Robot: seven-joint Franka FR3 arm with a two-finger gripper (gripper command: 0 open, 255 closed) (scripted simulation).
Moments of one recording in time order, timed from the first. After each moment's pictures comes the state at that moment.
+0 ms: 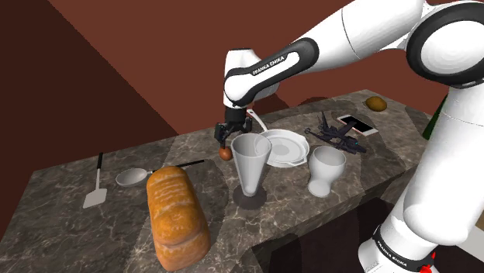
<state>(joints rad) 0.10 0.14 0.16 -2.05 0.12 2.20 0.24</state>
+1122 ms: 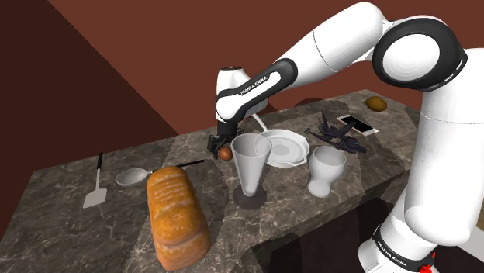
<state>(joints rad) 0.13 0.29 0.16 -2.00 0.09 2.31 0.28</state>
